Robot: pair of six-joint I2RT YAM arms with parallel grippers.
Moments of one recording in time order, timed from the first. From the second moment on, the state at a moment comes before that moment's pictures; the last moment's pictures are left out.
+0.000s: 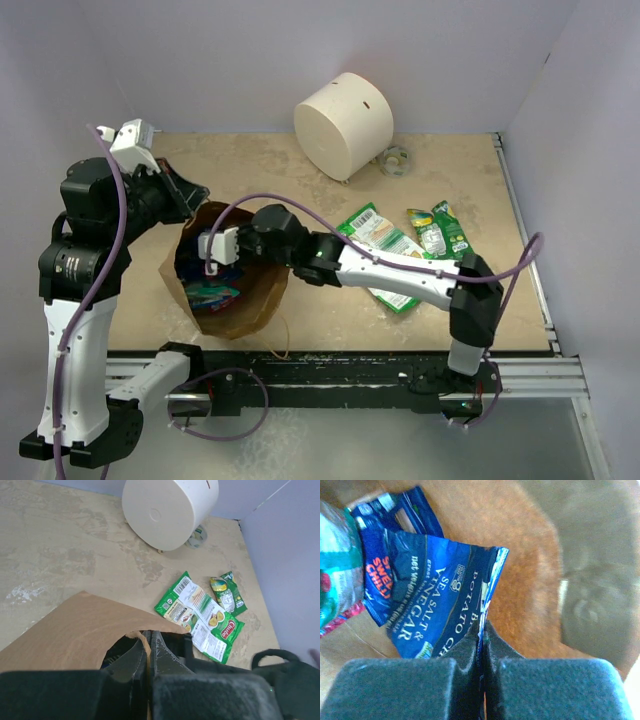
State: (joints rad) left arm -0.14 0.96 1.57 -0.94 0.25 -0.43; right arm 1.16 1.82 1.53 -0.03 0.08 -0.87
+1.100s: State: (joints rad) left arm -0.14 1.01 1.56 -0.94 0.12 -0.49; right arm 0.85 1.31 1.62 -0.42 0.68 -0.10
